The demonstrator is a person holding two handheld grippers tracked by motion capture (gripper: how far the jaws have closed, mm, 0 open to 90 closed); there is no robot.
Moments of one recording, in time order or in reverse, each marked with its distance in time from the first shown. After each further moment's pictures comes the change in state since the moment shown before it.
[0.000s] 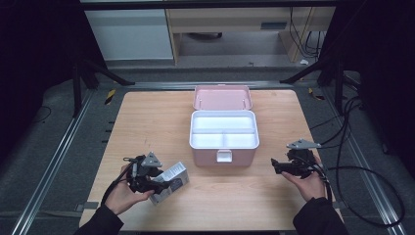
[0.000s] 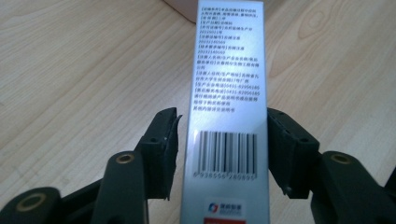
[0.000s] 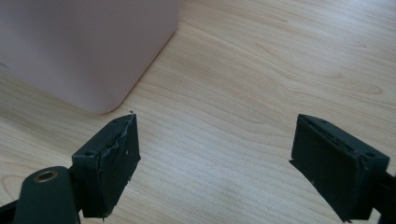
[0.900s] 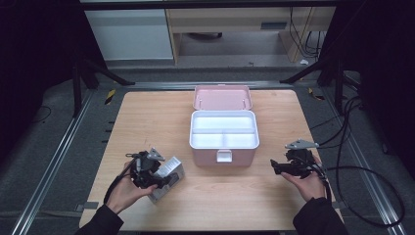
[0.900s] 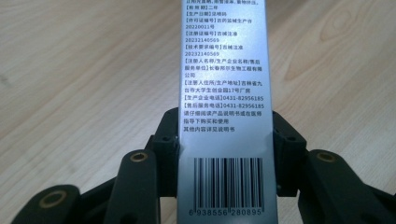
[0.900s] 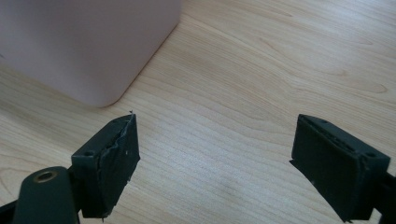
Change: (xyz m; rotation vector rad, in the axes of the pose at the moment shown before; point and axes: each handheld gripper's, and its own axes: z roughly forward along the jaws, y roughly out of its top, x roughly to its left) left arm 0.008 0.009 -0.005 0.057 0.055 -0.103; right arm 0.001 0.000 0.003 0.024 0.003 -0.019
